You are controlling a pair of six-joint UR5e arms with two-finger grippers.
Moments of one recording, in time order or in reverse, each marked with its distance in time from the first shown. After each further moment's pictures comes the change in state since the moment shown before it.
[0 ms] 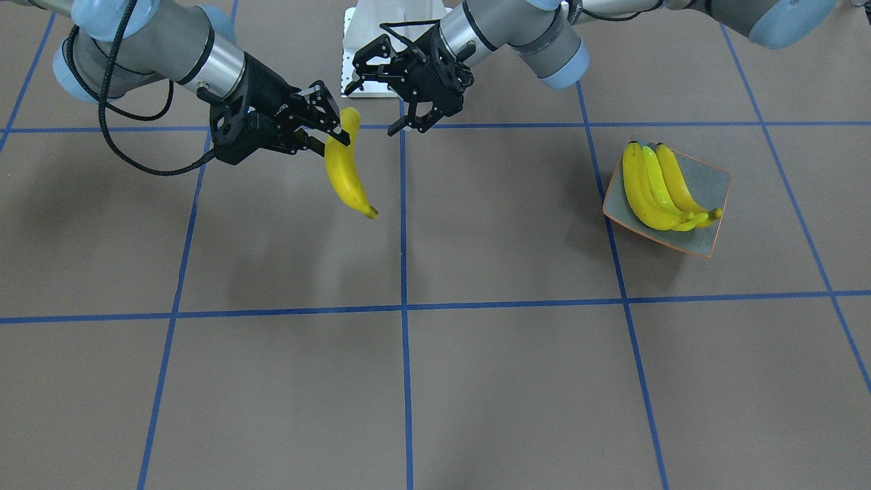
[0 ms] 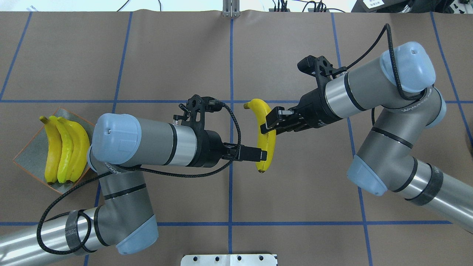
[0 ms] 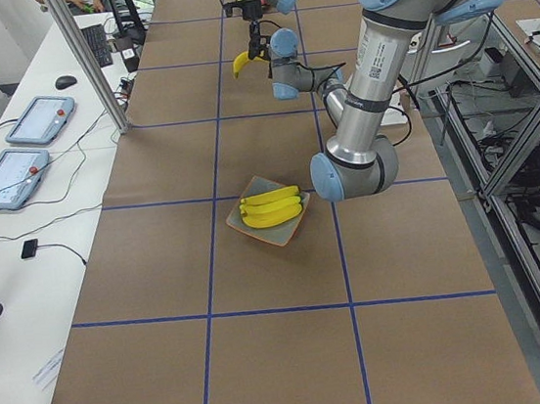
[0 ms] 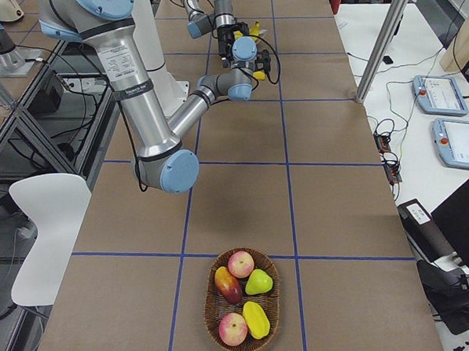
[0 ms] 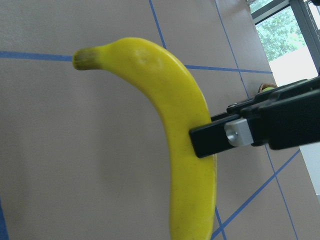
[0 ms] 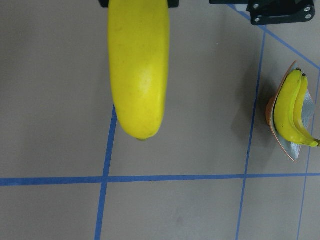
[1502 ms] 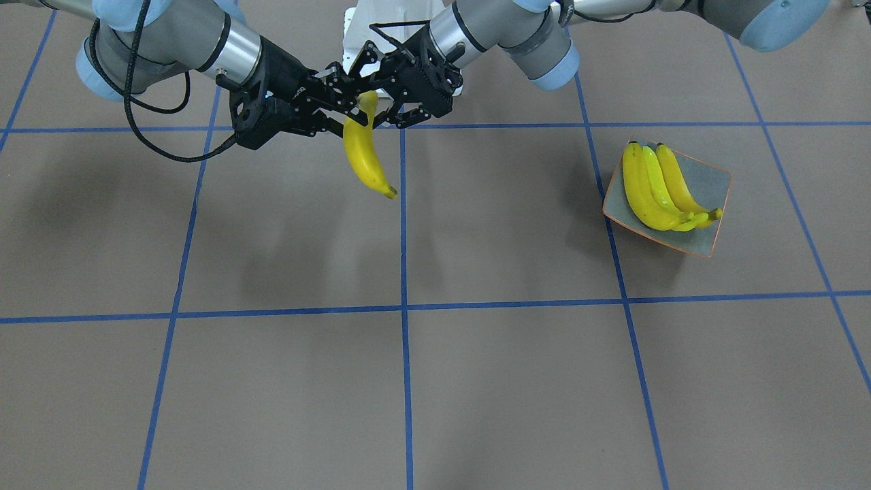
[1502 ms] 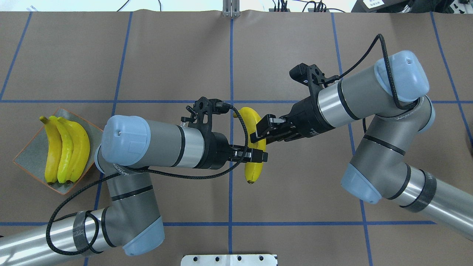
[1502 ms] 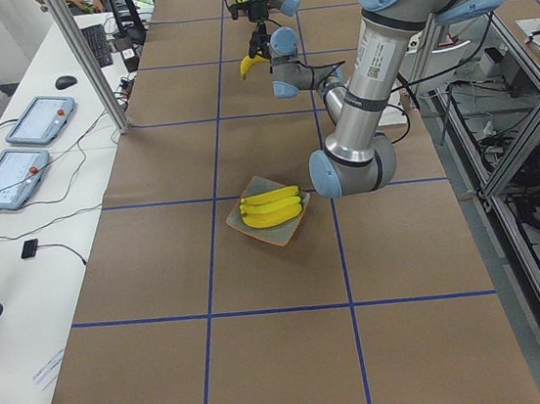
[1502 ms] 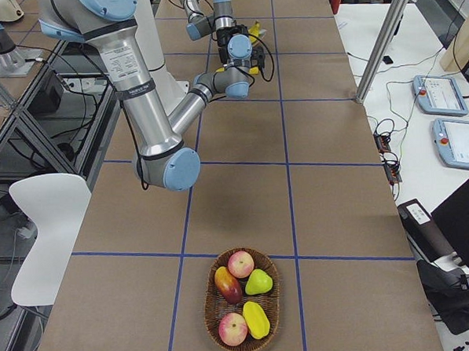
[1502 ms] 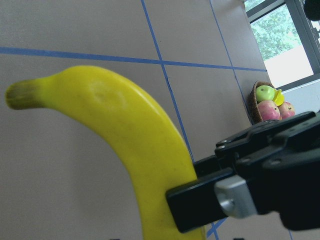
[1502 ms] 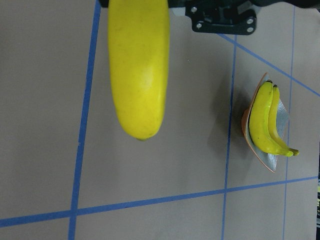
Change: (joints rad) left arm 0.011 -0.022 0.023 0.000 0.002 -0.007; right arm -0.033 0.011 0.003 0.062 0.005 0.075
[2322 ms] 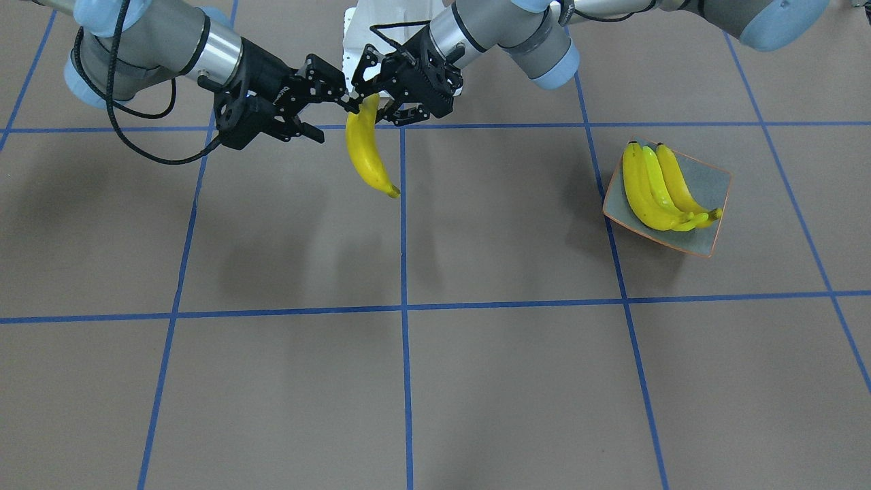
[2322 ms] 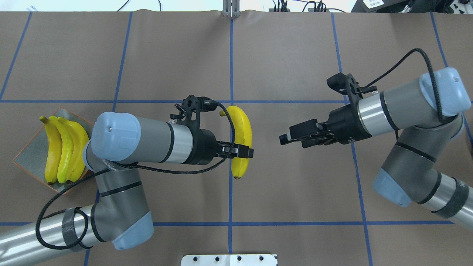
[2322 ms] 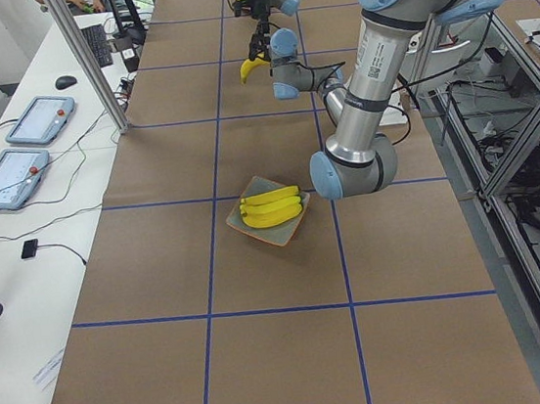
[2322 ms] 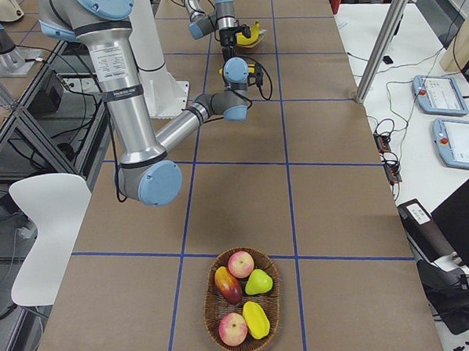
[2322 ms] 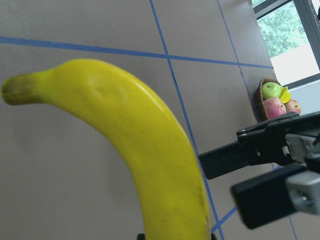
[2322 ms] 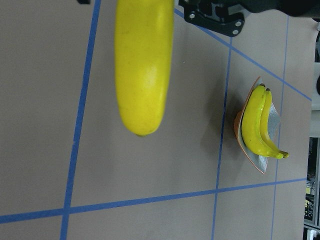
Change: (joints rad) left arm -0.044 0.073 -0.020 0.036 -0.017 -0.001; right arm 0.054 -0.200 0.001 0.247 0.018 0.000
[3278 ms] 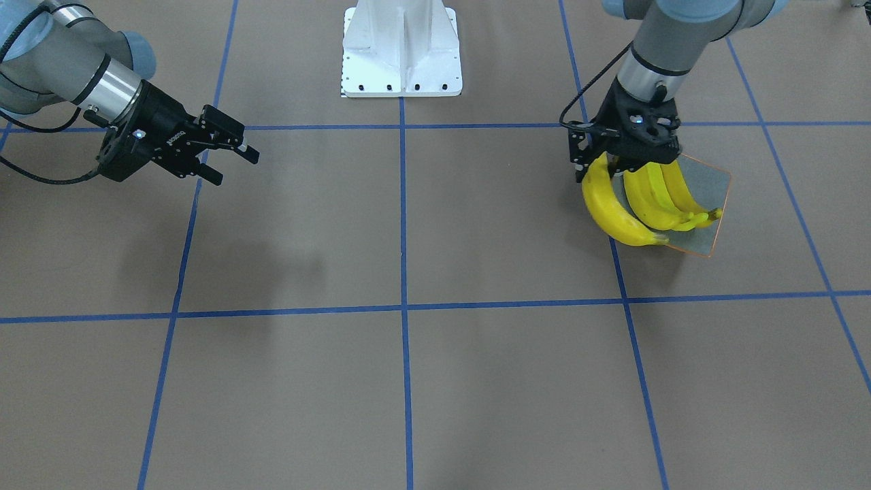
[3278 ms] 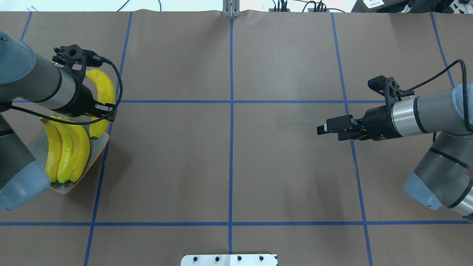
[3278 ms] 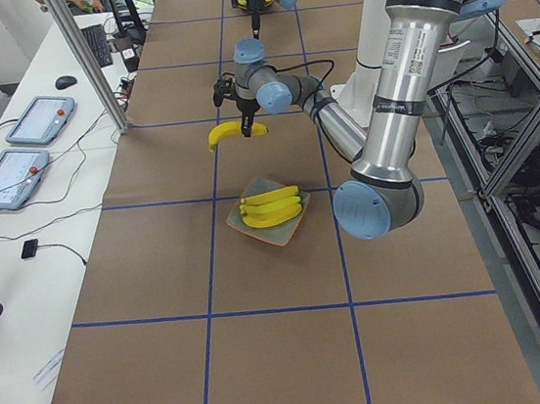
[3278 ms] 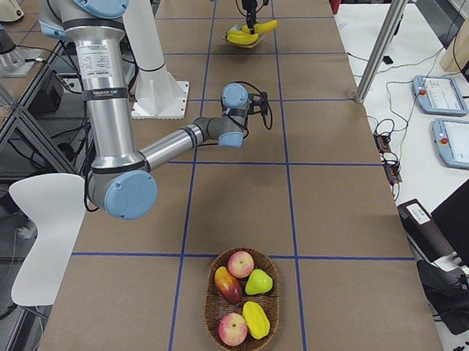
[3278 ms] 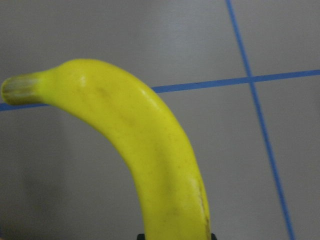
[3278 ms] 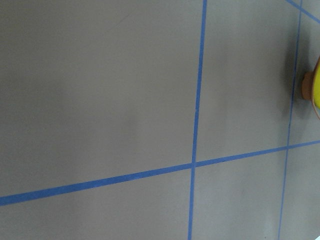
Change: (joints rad) left arm -0.332 0.278 -0.343 0.935 -0.048 0.500; right arm 0.039 -0.129 -0.049 0.031 -0.114 -0.003
